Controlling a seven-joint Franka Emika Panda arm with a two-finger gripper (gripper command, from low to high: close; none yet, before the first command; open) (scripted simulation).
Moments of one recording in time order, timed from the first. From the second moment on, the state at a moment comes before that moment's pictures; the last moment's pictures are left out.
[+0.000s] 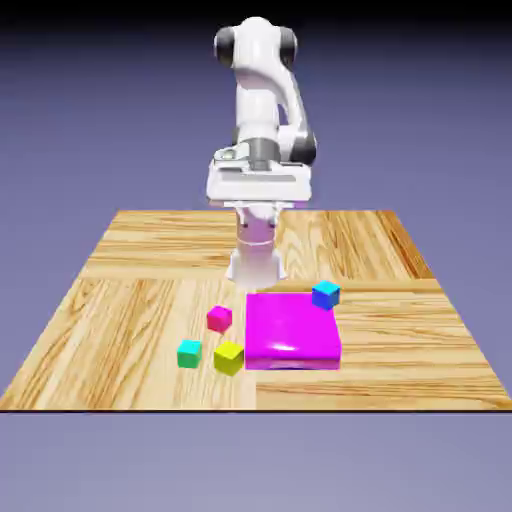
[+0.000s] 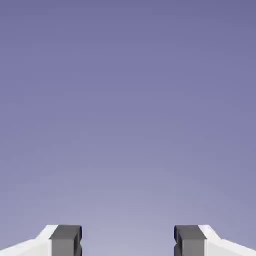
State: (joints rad) arm -0.01 -0.53 -0.01 -2.79 0.04 3.00 0.77
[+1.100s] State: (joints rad) arm -0.38 0.28 -0.14 -2.46 0.77 2.41 1.34
